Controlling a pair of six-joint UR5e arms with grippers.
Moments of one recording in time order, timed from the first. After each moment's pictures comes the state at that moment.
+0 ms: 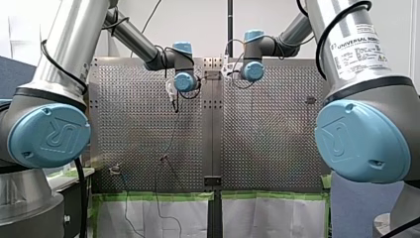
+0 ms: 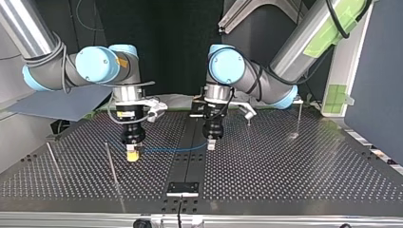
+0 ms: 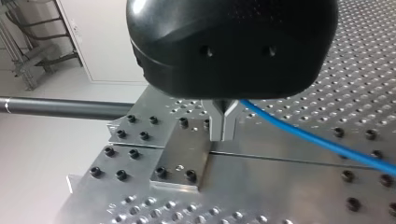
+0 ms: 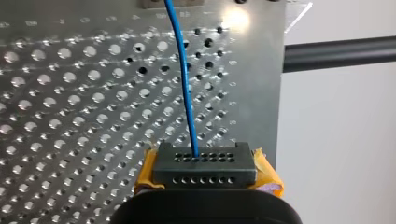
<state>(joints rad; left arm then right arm) -0.48 -1.87 -1.59 -2.63 -1.91 -1.72 2.13 -1.20 1.40 -0.42 1.66 1.60</state>
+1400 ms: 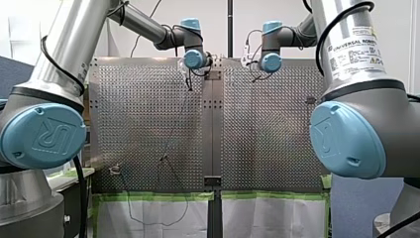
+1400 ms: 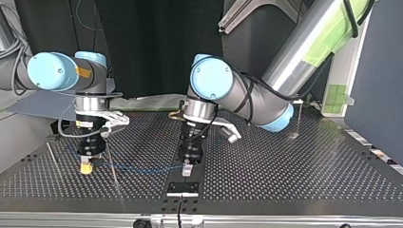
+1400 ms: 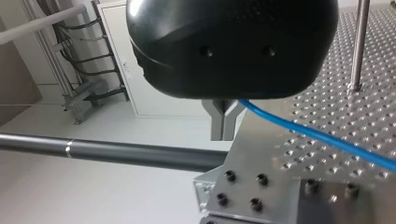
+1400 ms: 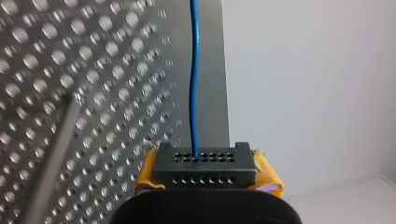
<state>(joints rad) -0.53 -1.90 -1.31 -2.78 -1.86 -1.77 1.98 -1.25 1.38 -0.39 1.65 1.68</state>
